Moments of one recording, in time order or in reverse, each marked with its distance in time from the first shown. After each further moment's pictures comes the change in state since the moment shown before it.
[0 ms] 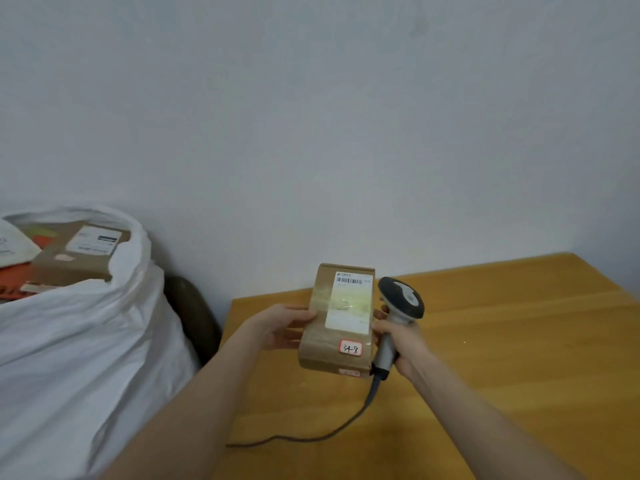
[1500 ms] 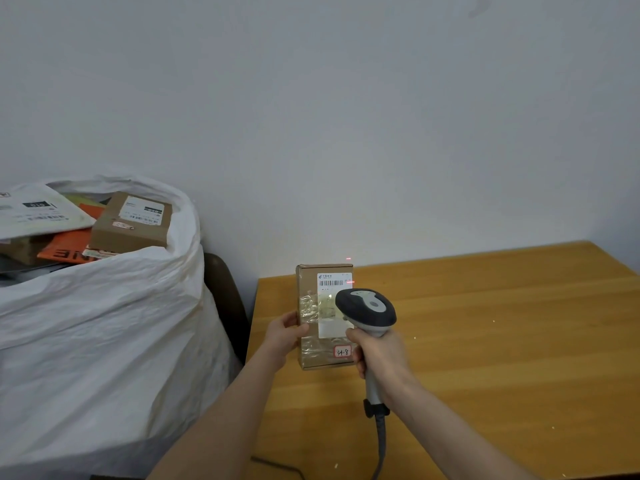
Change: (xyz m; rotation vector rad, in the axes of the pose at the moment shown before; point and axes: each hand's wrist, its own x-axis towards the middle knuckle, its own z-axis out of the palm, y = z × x) left_hand 0.015 -0.130 -0.093 -0.235 0.241 0.215; right_hand -0.118 0.086 0.117 -0.493 -0.022 -0.066
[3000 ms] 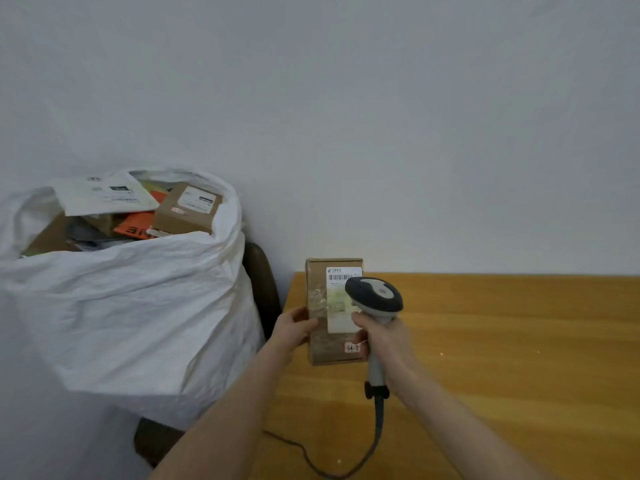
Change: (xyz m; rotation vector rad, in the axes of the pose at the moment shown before) left_hand -0.039 0.013 0.001 0.050 0.154 0.056; right_hand 0.019 -0.014 -0.011 0.034 -0.149 -0.070
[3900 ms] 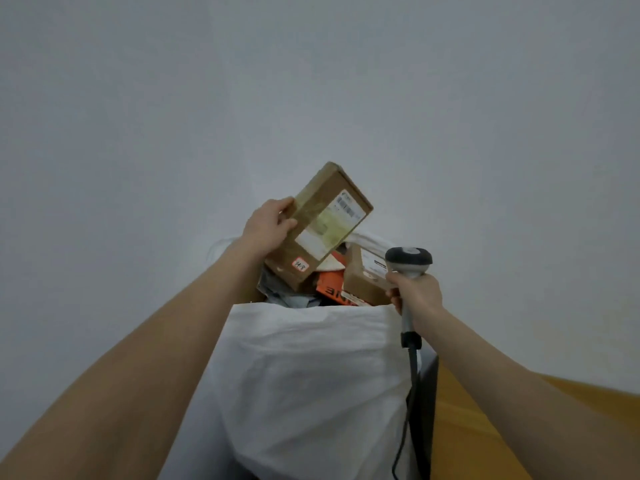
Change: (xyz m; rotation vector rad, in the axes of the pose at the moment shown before) left_hand -0.014 0.280 -0.415 0.907 0.626 0.644; right_hand 0.074 -0.120 0.347 -0.028 -0.066 -0.187
